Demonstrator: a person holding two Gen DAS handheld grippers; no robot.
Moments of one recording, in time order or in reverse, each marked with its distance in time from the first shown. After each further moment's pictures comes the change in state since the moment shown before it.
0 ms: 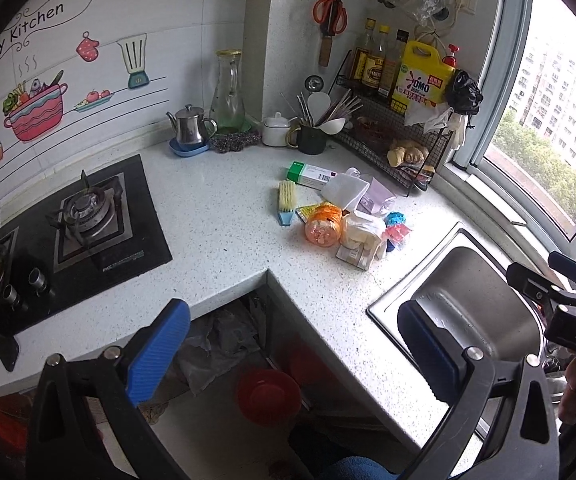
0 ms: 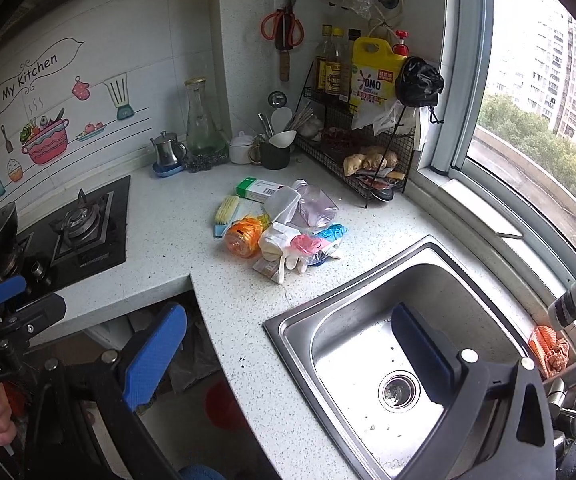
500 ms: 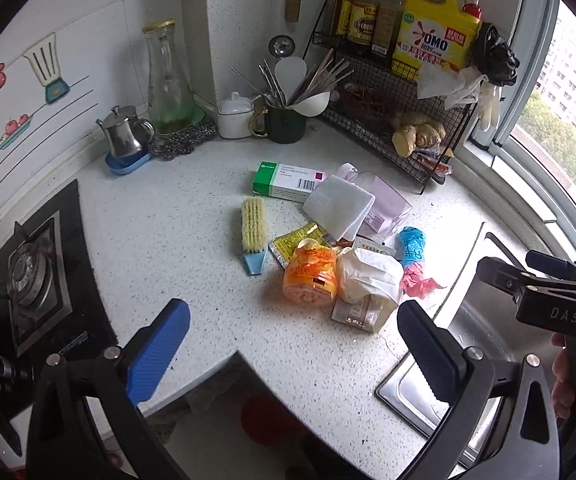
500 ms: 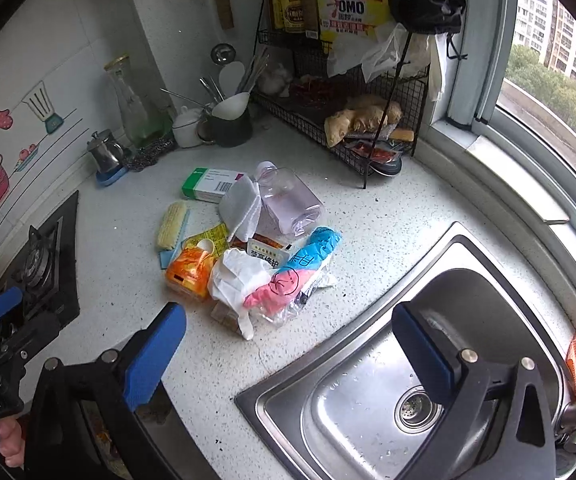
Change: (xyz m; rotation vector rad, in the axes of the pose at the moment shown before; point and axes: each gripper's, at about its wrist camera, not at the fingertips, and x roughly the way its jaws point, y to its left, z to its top) left arm 0.171 -0.035 0.110 0.107 0.165 -0.024; right arm 0.162 -0.053 0.073 0.157 0.242 0.014
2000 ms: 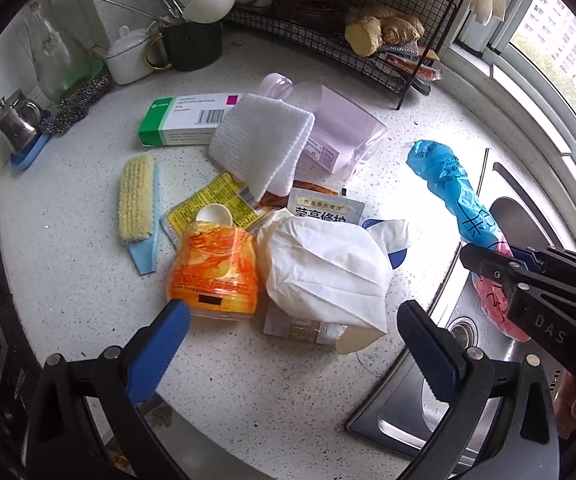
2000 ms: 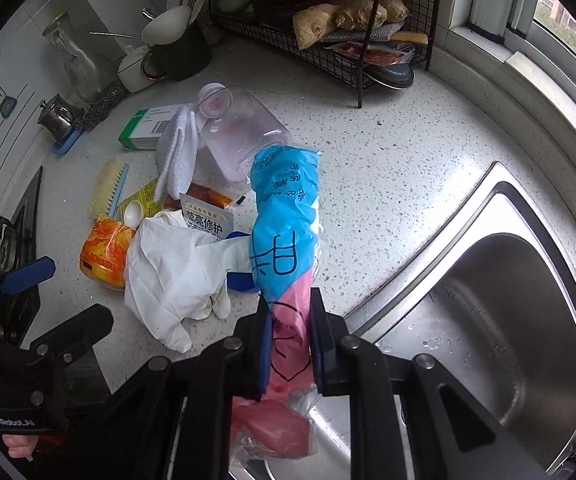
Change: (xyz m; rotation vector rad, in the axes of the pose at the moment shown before) left arm 0.130 -0.078 0.015 0.143 0.272 -0.083; right arm 0.014 -0.061 -0.018 0.036 0.189 0.051
